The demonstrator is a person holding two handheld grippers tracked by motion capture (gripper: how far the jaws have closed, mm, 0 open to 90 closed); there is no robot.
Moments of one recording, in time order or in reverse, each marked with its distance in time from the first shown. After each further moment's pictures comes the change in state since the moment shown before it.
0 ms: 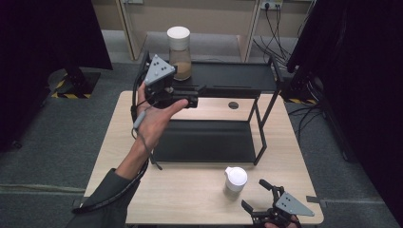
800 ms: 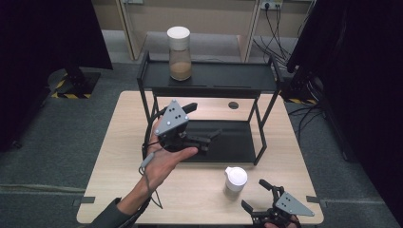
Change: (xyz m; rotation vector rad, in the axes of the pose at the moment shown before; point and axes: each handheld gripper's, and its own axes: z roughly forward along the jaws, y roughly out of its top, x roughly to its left) left arm -0.026 -0.059 -0.017 0.001 -0.217 0.035; right arm 0.001 0.000 0.000 -0.002 -0.002 -0.001
